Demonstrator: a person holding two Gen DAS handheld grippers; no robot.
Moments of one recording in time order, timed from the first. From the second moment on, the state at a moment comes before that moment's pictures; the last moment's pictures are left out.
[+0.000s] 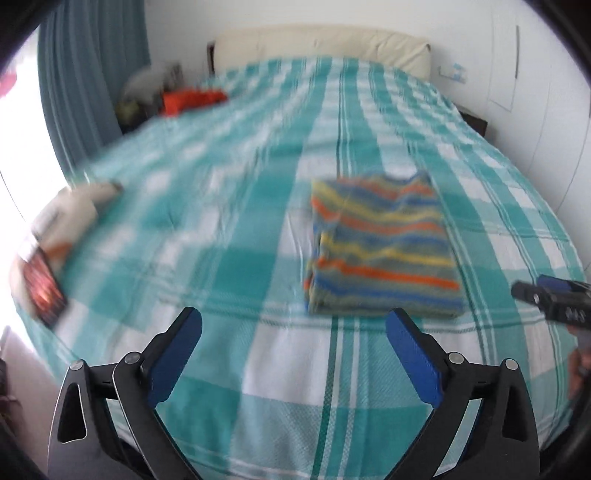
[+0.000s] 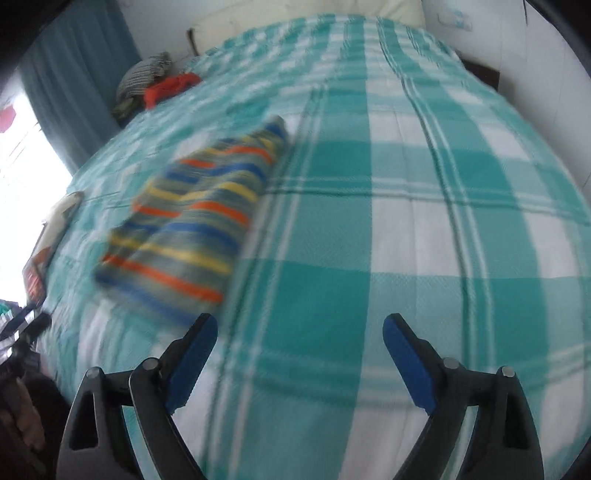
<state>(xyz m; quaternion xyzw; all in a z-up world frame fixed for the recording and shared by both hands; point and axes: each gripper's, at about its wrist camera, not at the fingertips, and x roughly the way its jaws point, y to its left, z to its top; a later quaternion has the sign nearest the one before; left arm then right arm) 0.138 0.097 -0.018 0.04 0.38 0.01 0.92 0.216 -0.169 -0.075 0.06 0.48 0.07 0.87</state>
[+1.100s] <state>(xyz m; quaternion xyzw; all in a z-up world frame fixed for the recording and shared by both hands) 0.076 0.073 0.024 0.08 0.42 0.07 0.90 0.088 -0.099 0.021 -0.06 0.44 0.09 0.89</state>
